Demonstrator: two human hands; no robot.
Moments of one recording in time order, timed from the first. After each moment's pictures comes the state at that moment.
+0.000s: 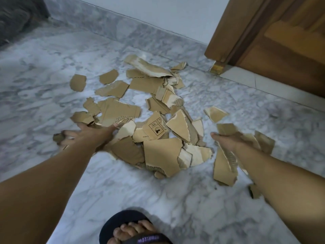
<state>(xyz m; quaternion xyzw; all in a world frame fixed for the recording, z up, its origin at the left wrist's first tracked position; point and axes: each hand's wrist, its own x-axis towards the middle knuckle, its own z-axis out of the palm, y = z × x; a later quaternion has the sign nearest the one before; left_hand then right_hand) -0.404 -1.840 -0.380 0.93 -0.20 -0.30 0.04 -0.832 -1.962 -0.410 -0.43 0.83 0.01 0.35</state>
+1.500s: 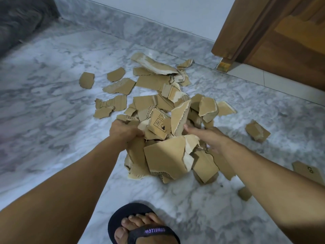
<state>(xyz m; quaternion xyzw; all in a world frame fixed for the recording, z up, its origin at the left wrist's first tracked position) -0.471 -1.841 -0.352 0.81 -0.16 -0.45 0.34 -0.721 -1.908 -0.339 -0.47 0.72 -0.03 0.51</state>
